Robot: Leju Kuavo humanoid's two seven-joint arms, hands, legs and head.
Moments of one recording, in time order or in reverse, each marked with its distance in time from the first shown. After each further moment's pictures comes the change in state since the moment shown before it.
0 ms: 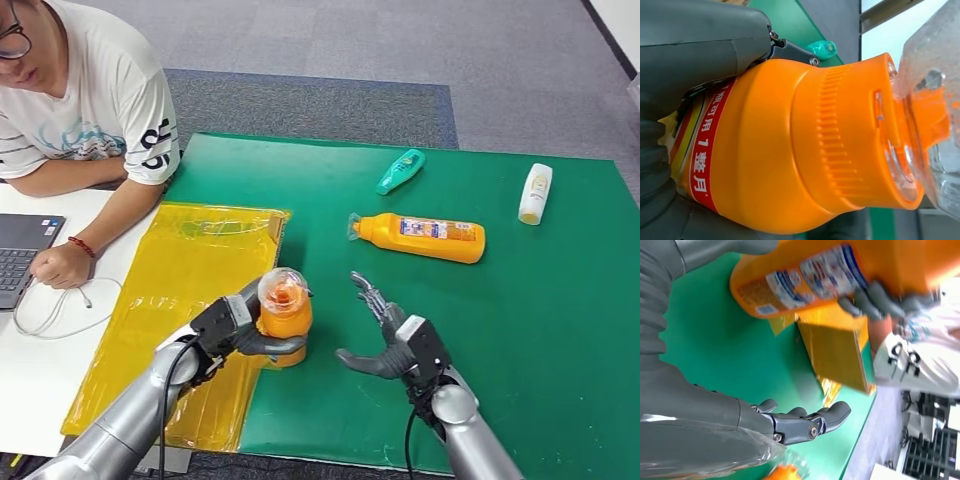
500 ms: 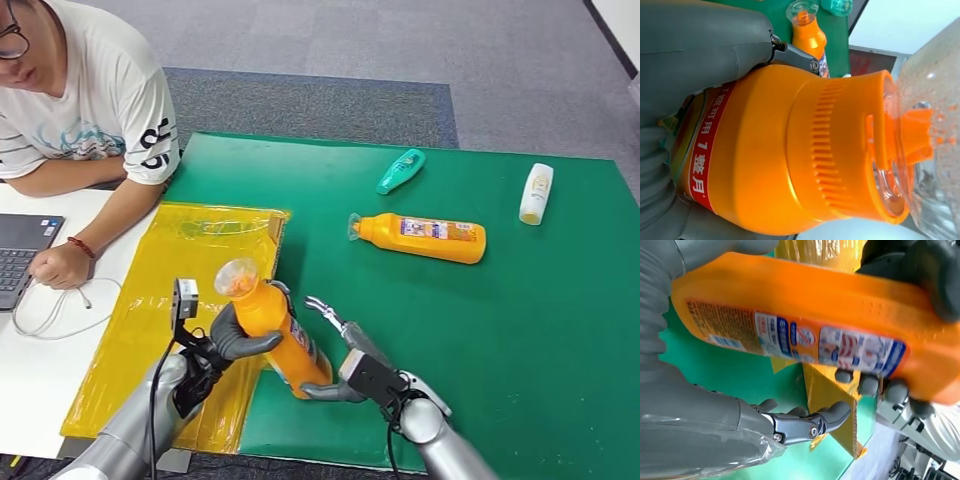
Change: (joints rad) left arm 0.039 -0.058 0.129 0.175 0.451 -0.303 -0.019; right arm 0.002 0.014 0.171 -0.001 0.199 -0.099 -0.003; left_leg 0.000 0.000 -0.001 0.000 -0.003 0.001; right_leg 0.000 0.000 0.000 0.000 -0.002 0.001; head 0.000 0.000
